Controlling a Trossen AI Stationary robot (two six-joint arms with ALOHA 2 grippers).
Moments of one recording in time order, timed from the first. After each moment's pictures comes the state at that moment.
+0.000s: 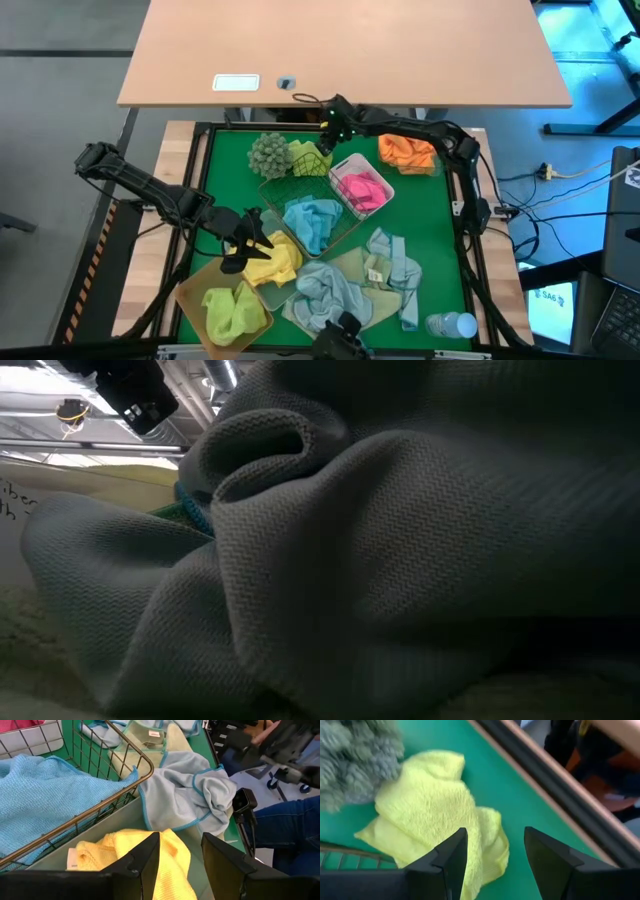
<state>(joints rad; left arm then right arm) -0.38 1.04 0.71 -0.28 -0.04 -0.44 -0.53 2.09 1.66 -0.49 -0.06 0.15</state>
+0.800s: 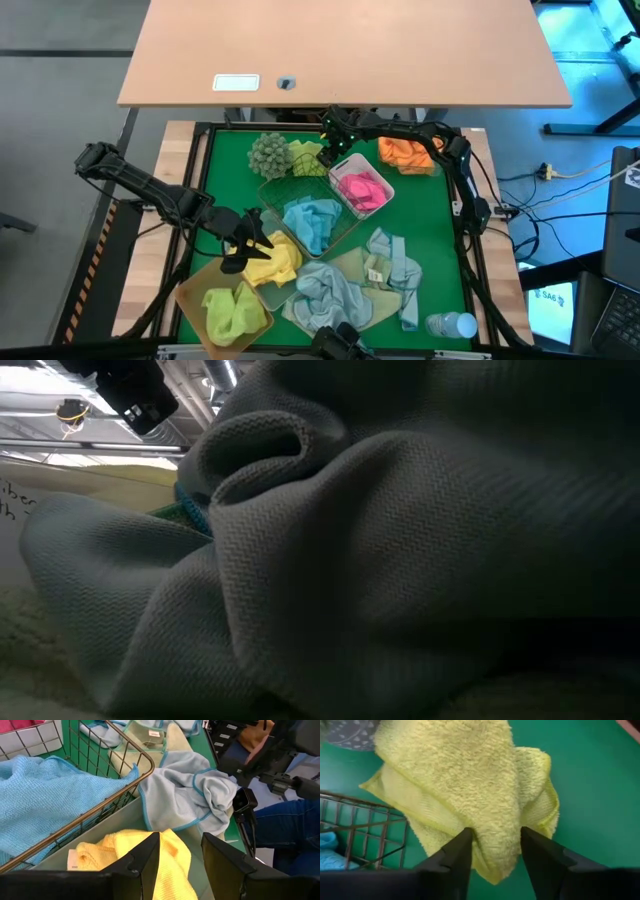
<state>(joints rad) -0.38 1.04 0.71 -0.28 -0.04 -0.43 -0.53 2.18 1.66 -0.58 -0.26 0.18</state>
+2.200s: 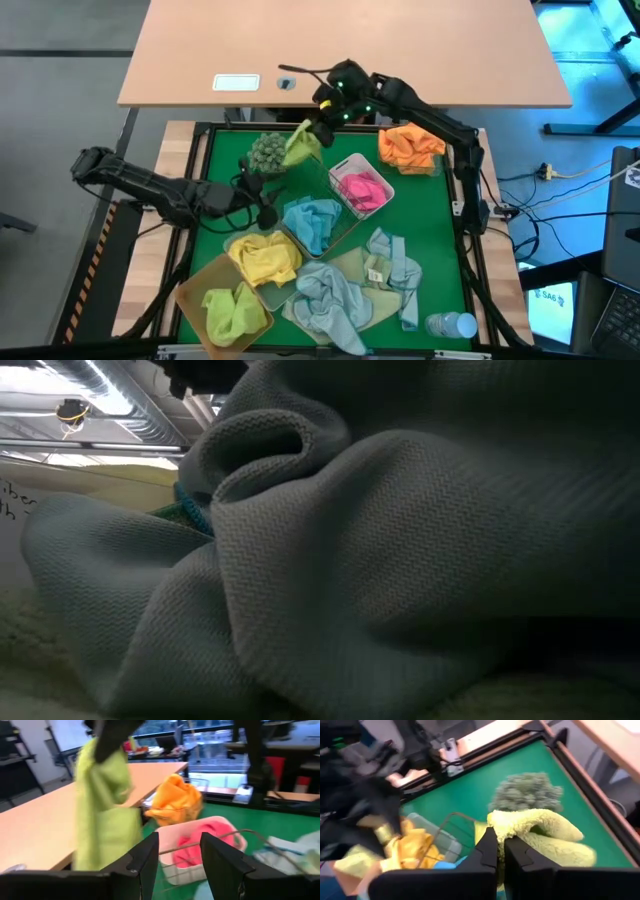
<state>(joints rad) -0.23 1.04 0.71 0.11 -0.78 -0.04 -0.39 2.02 2.31 -0.98 -0.36 0.15</state>
